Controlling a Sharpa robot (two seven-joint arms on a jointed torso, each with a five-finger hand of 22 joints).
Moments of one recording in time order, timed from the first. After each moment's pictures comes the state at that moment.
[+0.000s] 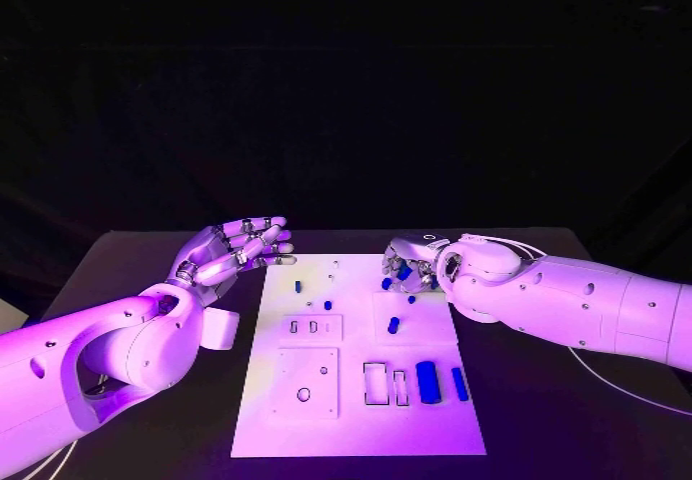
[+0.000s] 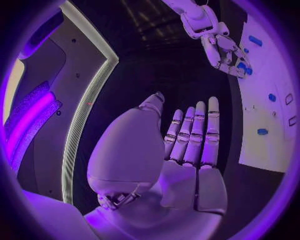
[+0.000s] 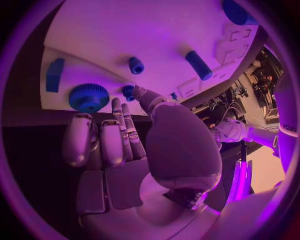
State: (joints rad) left arm 1.18 -0.97 0.00 1.72 -0.02 -0.32 0.48; left_hand 1.50 -0.11 0.15 0.29 0.25 0.76 0.20 0.22 0.20 0.93 0.20 0.08 0.07 0.88 0.16 0.31 0.27 0.17 0.83 0.26 0.42 0.21; right arm 1.30 -0.69 -0.16 1.30 -1.54 -0.23 -0.14; right_hand 1.31 -0.23 0.43 0.05 0.17 0.99 0.15 0.18 0.25 1.14 0.09 0.07 0.07 1.46 0.01 1.35 1.13 0.10 1.40 0.10 1.31 1.16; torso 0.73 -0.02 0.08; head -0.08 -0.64
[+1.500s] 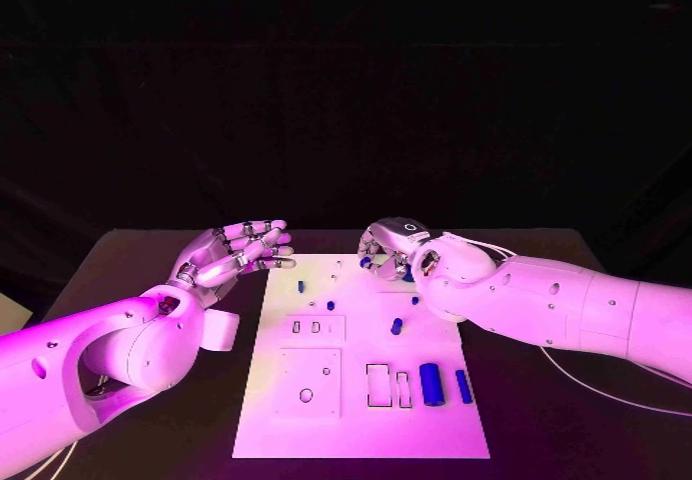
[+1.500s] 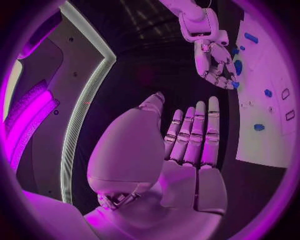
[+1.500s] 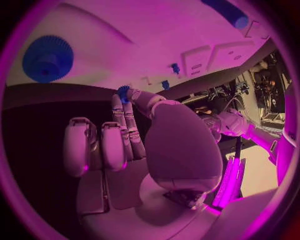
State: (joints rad) left arm 1.18 -0.96 0.00 1.71 -0.02 -0.32 0.46; left_hand 1.50 -0.12 0.15 0.28 0.25 0.76 0.19 0.22 0.20 0.93 0.20 0.08 0.07 0.88 0.16 0.31 0.28 0.17 0.83 0.26 0.43 0.22; right arm 1.29 -0.58 -0.15 1.25 -1.55 -0.46 -0.15; right_hand 1.36 -0.19 0.62 0.03 0.16 1.07 0.13 0.25 0.34 1.26 0.07 0.06 0.08 1.47 -0.01 1.39 1.15 0.07 1.43 0.09 1.38 1.27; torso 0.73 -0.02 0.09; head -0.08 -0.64
